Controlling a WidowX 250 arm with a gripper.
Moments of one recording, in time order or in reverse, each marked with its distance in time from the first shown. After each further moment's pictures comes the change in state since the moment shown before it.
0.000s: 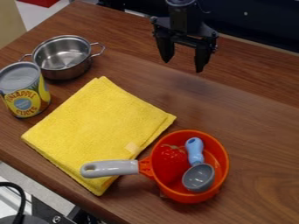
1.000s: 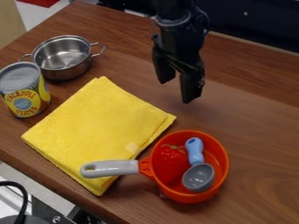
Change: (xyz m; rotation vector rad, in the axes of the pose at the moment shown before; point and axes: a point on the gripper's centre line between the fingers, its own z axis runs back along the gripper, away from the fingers) arm -0.059 -0.025 0.012 -0.085 0.065 -0.449
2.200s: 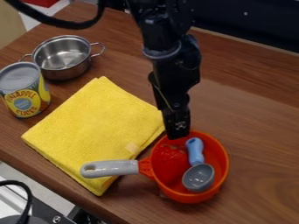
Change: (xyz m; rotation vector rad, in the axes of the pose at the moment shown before) arm -0.041 -0.039 0.001 -0.045 -0.001 -0.341
